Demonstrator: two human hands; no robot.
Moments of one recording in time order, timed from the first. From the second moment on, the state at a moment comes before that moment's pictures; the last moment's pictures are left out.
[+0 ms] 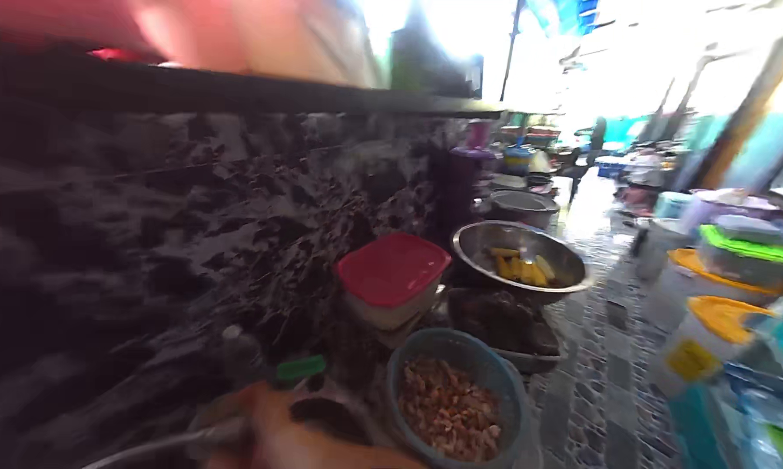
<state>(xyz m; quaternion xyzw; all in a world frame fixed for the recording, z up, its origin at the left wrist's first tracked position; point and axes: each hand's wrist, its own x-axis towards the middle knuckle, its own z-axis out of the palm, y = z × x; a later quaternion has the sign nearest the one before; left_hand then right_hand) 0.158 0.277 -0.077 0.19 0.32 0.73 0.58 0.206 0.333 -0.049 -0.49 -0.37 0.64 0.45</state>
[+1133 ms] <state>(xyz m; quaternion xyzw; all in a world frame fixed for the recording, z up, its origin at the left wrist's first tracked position) 0.058 0.314 -0.093 -0.10 0.36 0.84 0.39 0.079 0.371 -0.137 -0.23 -0.06 0.90 0.36</state>
